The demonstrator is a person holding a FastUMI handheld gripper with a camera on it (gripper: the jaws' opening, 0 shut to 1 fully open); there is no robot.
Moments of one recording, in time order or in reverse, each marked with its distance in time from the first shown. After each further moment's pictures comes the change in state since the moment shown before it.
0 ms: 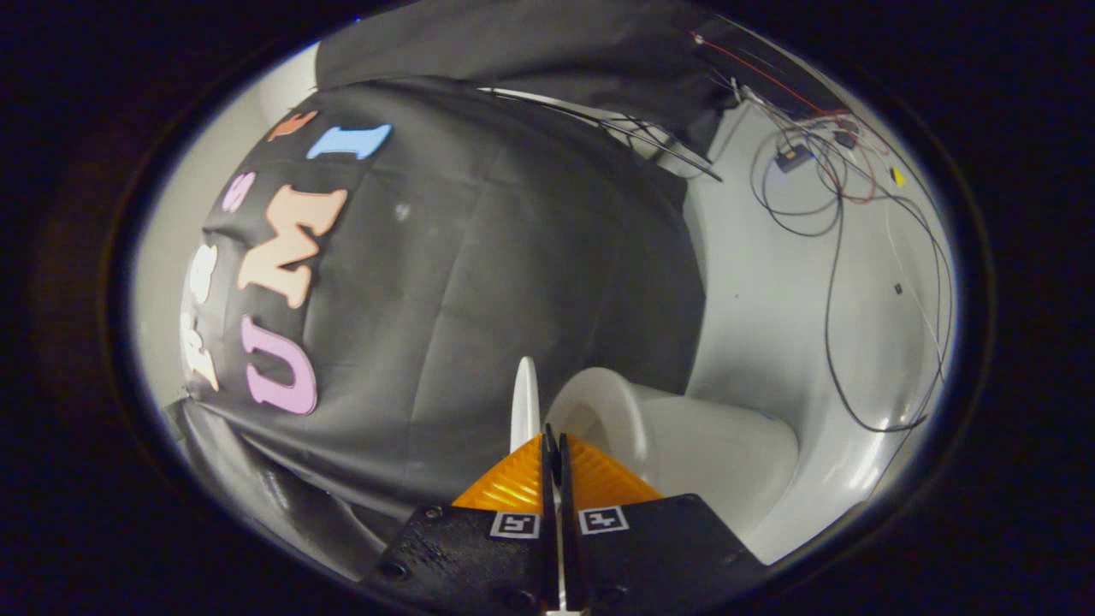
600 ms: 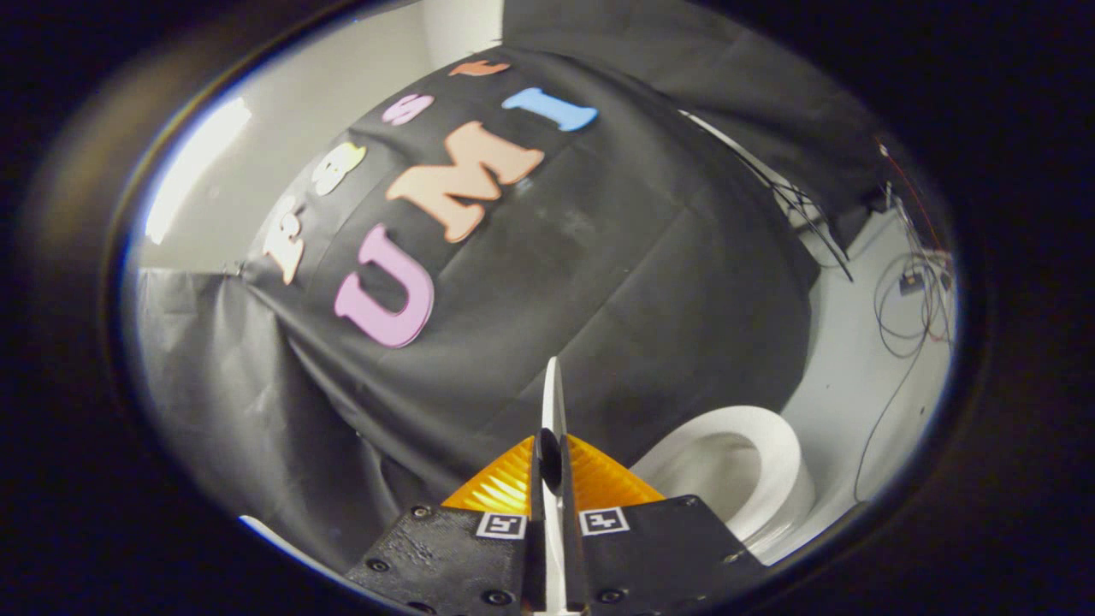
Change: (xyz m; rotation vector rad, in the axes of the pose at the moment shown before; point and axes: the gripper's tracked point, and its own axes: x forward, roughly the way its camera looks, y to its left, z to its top) arm -0.019 0.204 -0.064 -0.470 -0.006 0.144
